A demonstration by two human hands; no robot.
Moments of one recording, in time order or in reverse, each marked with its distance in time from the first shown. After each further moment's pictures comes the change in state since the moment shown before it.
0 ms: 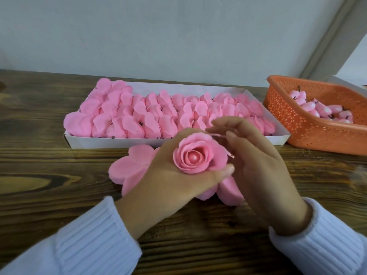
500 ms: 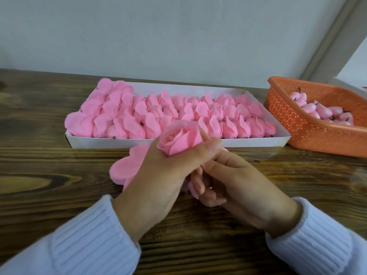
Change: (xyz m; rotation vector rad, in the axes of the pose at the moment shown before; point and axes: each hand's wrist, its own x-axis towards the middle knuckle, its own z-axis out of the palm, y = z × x) left_hand 0.004 0.006 0.000 -0.576 -0.017 -0.205; right_hand -0.005 0.012 0.012 0.146 -0.342 0.341
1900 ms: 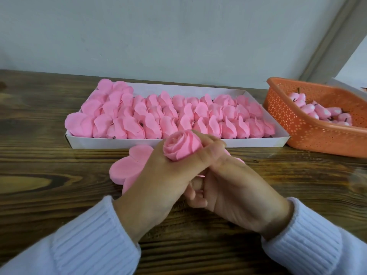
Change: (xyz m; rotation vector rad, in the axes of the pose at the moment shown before) left_hand -0.007 0.003 0.005 0.140 0.053 -0.041; right_hand -0.001 0.000 0.007 0.201 -0.153 0.025
